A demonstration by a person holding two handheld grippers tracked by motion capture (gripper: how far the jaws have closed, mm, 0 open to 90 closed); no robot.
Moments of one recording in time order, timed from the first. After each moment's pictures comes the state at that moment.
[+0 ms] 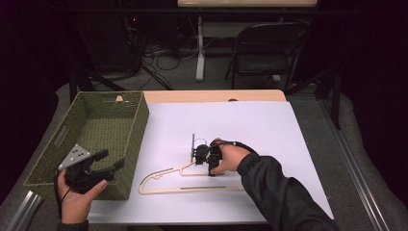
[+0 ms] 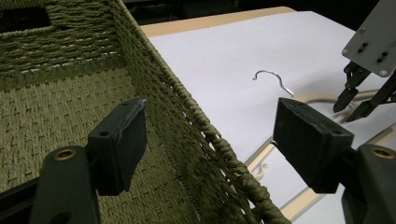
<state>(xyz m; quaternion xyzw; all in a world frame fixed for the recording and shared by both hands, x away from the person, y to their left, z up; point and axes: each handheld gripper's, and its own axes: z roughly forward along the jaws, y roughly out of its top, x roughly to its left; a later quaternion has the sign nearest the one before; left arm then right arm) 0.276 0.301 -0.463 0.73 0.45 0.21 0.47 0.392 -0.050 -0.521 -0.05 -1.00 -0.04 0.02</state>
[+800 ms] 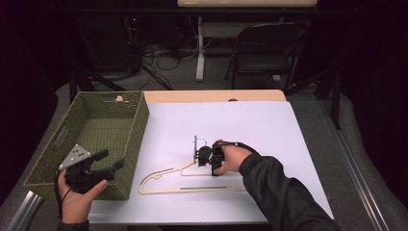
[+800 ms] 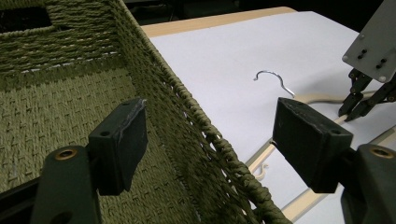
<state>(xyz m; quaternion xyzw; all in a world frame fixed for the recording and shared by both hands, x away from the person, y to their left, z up) 0.276 0.301 -0.463 0.73 0.45 0.22 0.47 0.393 -0.056 -0.527 -0.05 -1.00 -0.03 0.02</state>
